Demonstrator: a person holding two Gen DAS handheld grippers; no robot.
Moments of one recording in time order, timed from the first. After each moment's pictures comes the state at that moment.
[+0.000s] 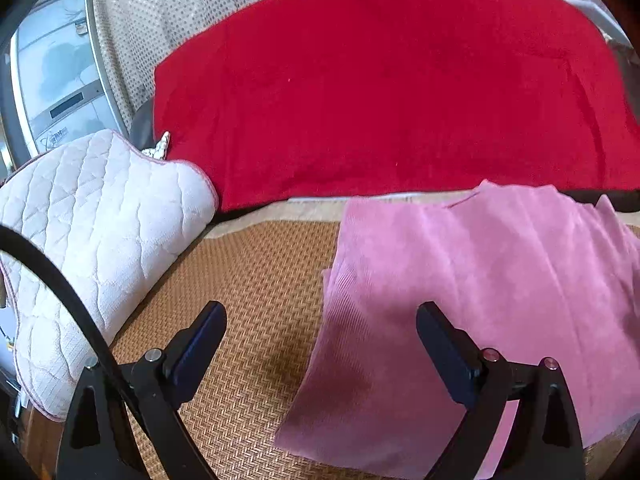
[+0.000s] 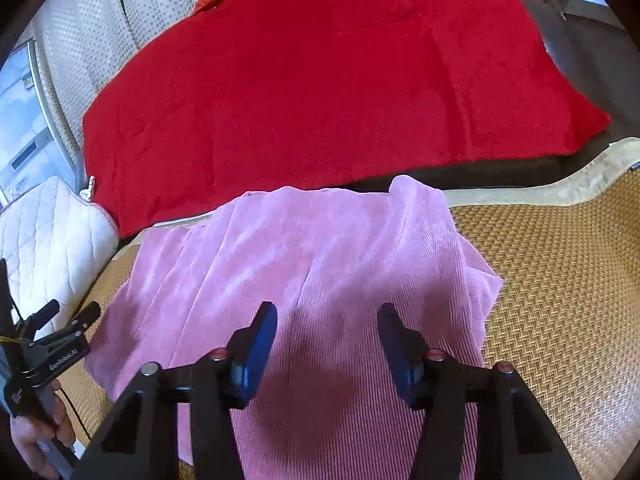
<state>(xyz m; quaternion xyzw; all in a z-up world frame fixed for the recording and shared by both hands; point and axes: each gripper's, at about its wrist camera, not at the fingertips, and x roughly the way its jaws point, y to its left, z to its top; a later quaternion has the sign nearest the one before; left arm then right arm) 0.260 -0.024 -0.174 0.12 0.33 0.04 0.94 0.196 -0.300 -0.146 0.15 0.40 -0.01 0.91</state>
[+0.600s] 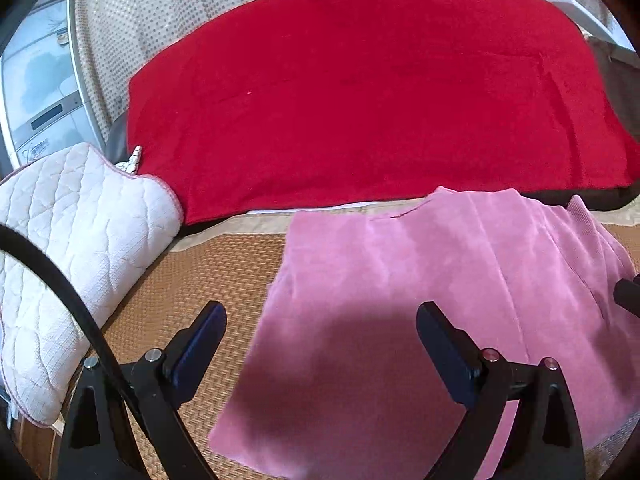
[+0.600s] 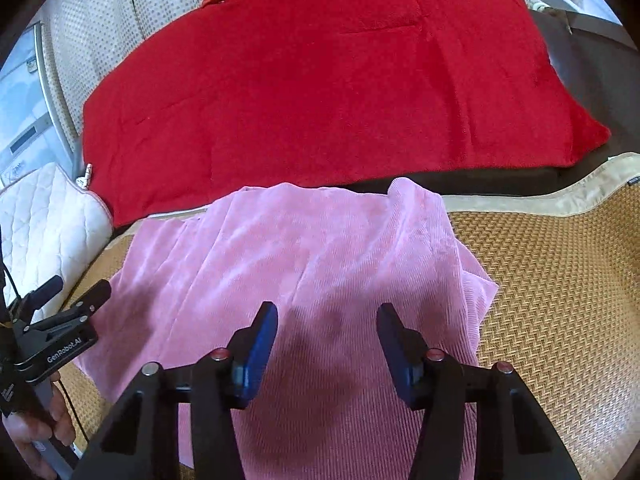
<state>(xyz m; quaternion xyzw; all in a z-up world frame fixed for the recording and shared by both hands) 0.263 -0.065 -0.179 0.12 0.33 0.00 0.94 0.193 -0.293 -0.150 0.12 0.40 -0.01 0.91</state>
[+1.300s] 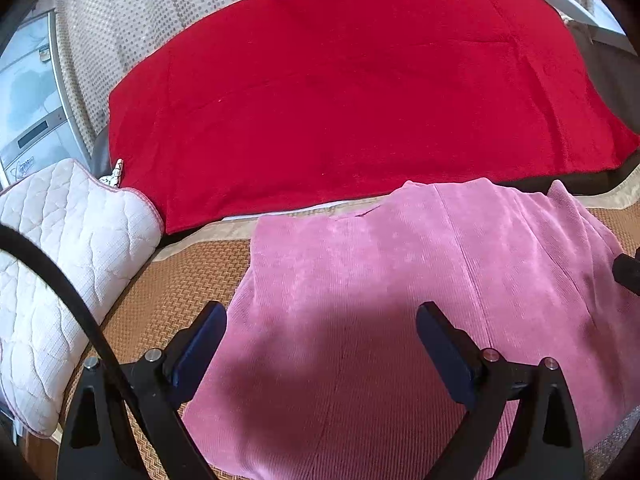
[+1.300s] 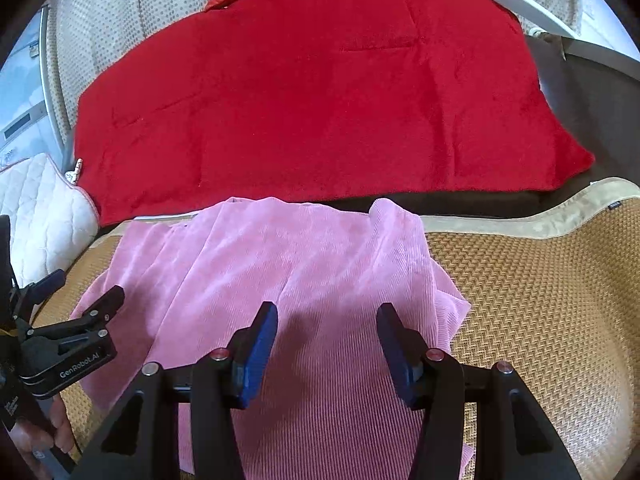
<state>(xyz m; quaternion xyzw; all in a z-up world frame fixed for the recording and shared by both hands) 0.258 -0.093 -0.184 0.14 0.33 -0.02 0.93 0.187 -0.293 -0.138 0.08 0.38 -0.04 0.92</state>
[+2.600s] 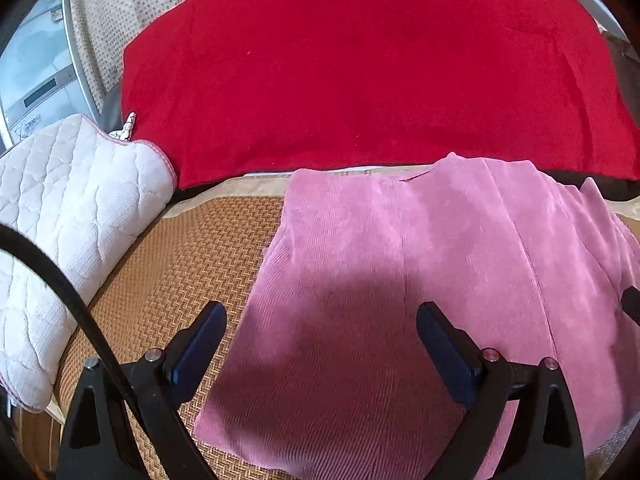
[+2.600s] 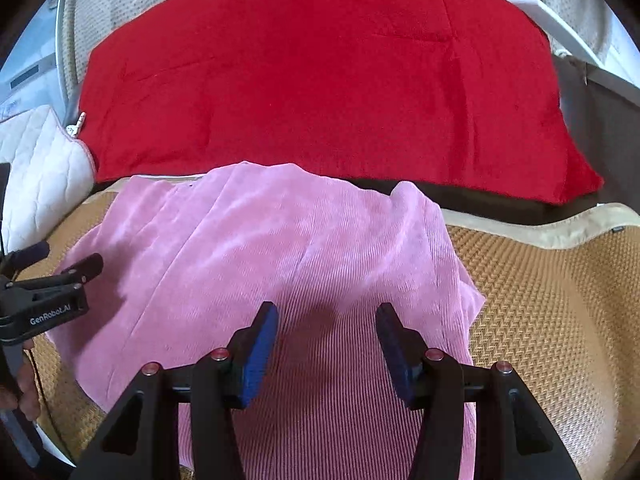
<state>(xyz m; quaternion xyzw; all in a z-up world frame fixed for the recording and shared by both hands) 0.277 -0.053 -0.199 0.10 0.38 0.01 0.92 0.191 -0.262 -0.156 0.01 0.41 -0.03 0.91</state>
